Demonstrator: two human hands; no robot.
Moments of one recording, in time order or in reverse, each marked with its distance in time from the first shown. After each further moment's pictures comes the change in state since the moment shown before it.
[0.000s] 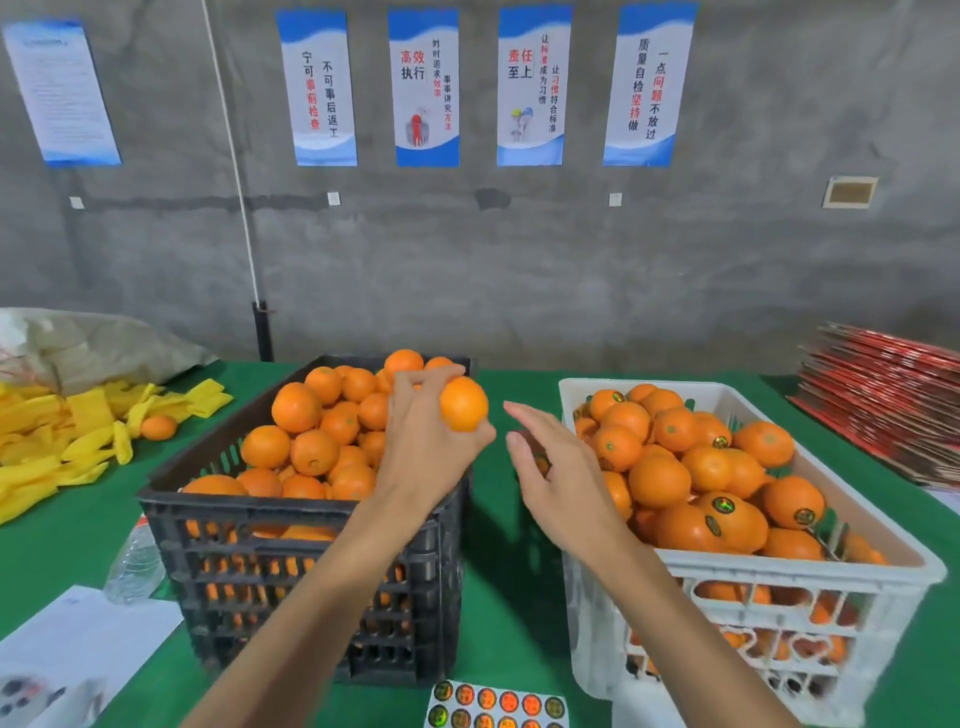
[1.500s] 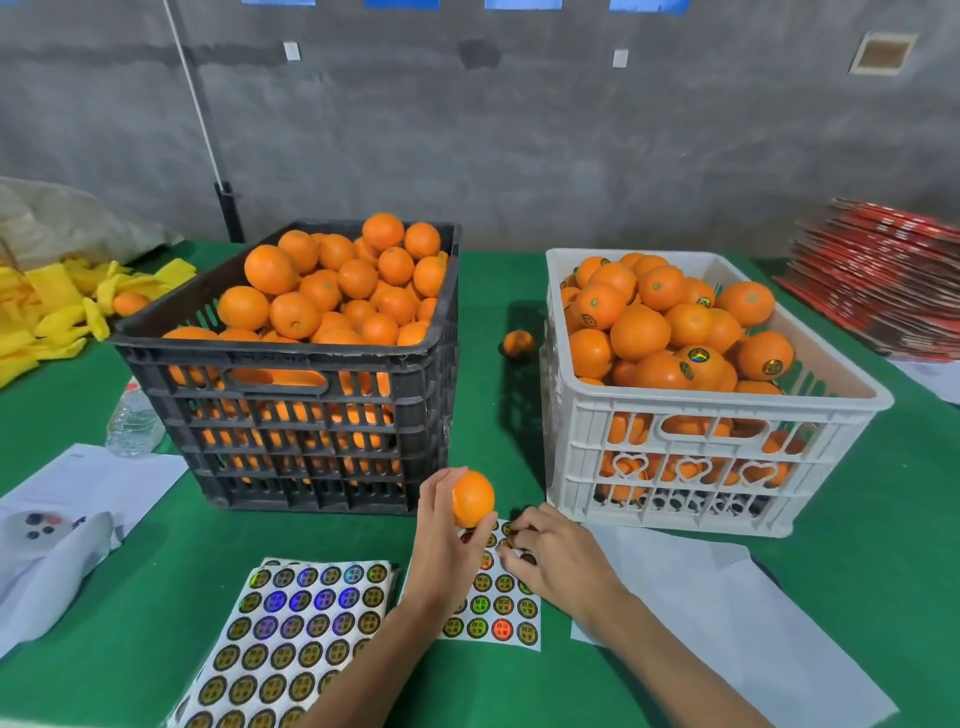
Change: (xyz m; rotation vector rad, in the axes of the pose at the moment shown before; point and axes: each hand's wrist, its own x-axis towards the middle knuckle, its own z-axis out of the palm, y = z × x) left_hand -0.258 -0.112 0.087 -0.143 -0.215 -0.224; right_hand -0.224 0.080 0.043 -0.447 -0.621 0.115
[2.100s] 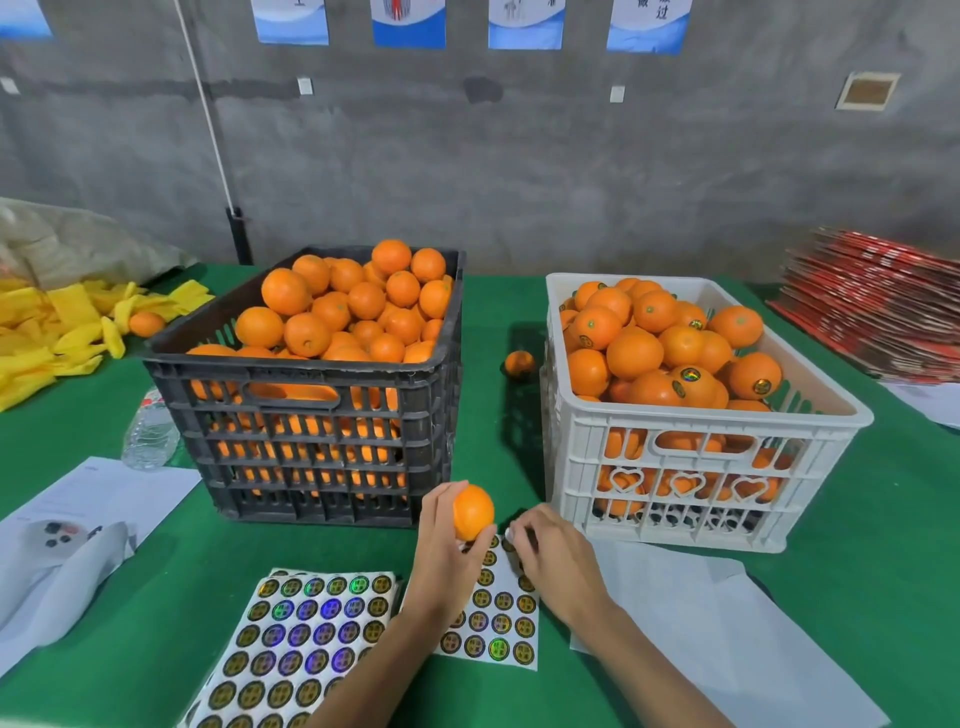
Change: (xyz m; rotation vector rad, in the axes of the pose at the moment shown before) left_hand 0.001 0.004 -0.003 0.011 -0.008 -0.009; right_hand 0.007 -0.017 -0.004 0.148 0.171 0.273
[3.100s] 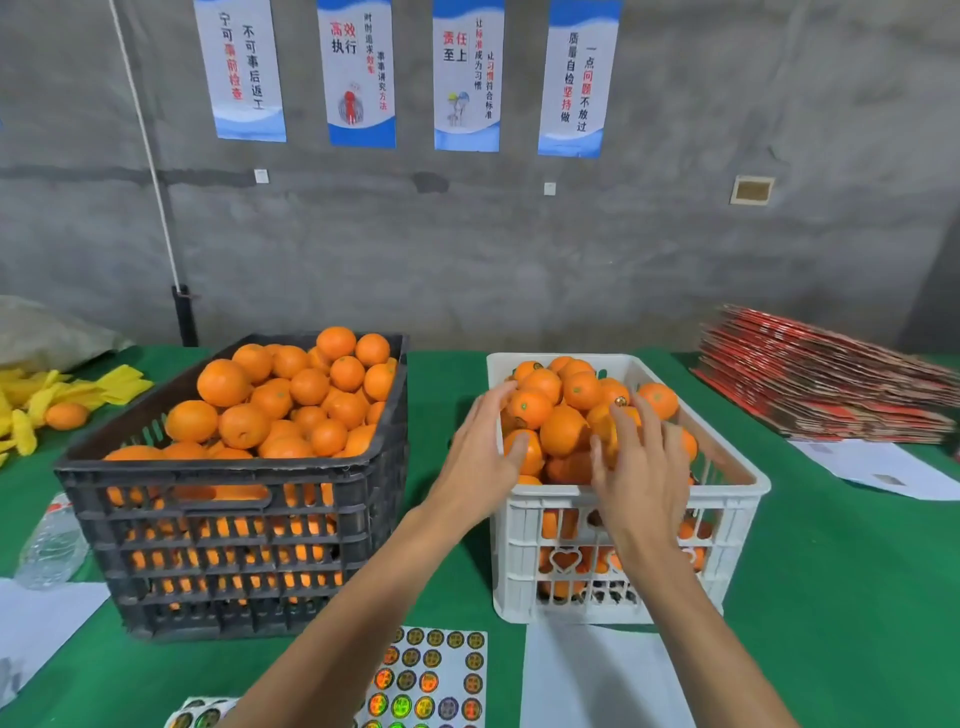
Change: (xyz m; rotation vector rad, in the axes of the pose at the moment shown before) left_hand 0.144 0.197 0.001 -0.077 -0.136 0.366; right_hand 0.062 0.026 -0.197 -0.370 0.778 0.145
